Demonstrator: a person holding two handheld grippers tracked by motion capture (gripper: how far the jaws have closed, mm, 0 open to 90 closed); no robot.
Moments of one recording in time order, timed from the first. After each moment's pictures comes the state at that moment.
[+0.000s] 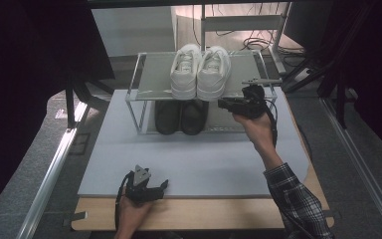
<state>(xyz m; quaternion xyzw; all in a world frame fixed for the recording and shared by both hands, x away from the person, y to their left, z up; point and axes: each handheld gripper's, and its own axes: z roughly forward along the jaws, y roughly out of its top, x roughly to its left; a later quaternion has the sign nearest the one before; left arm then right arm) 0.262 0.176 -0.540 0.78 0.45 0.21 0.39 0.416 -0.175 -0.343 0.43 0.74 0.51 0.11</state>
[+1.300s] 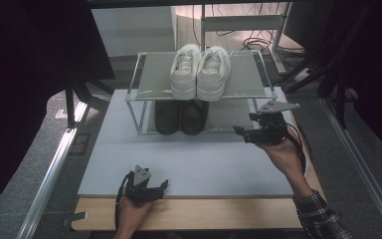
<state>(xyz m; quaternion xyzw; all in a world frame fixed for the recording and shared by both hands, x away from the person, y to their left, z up) 0.262 0.176 -0.540 0.78 0.45 0.21 0.39 0.355 -0.219 -0.363 0.36 0.79 0.44 0.20</state>
